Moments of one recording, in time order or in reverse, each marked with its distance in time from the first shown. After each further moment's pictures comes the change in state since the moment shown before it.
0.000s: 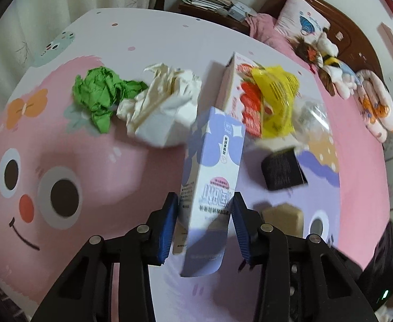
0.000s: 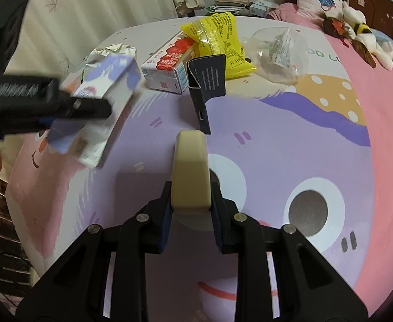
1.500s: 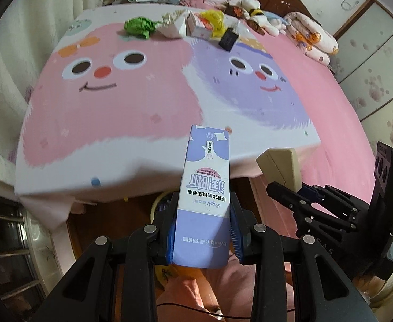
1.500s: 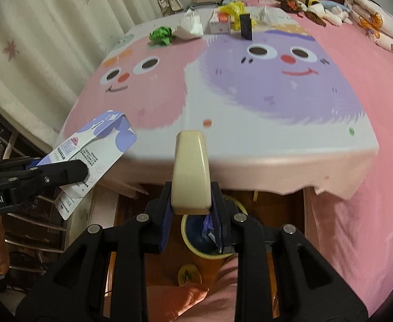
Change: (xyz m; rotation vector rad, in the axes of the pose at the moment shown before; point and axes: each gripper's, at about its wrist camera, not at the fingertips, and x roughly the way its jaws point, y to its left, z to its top) left arm -0.204 0.184 -0.291 0.395 0.083 -0.196; right arm -0.153 0.234 -0.237 0.211 -0.041 -0.105
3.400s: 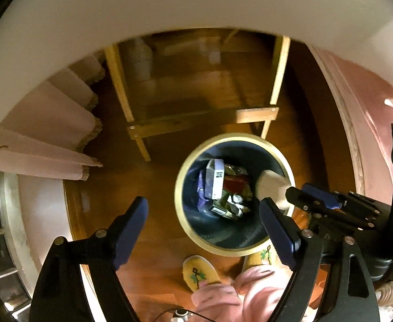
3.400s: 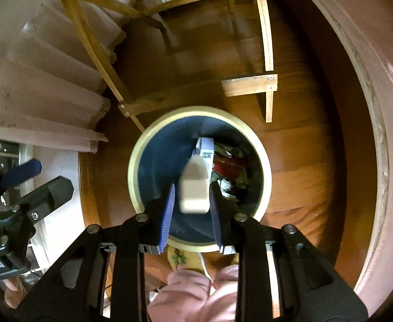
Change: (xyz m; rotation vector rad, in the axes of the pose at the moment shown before) left arm 0.348 0.080 -0.110 -0.047 0.210 0.299; right arm 0.330 -0.111 -0.163 0.197 0.331 0.031
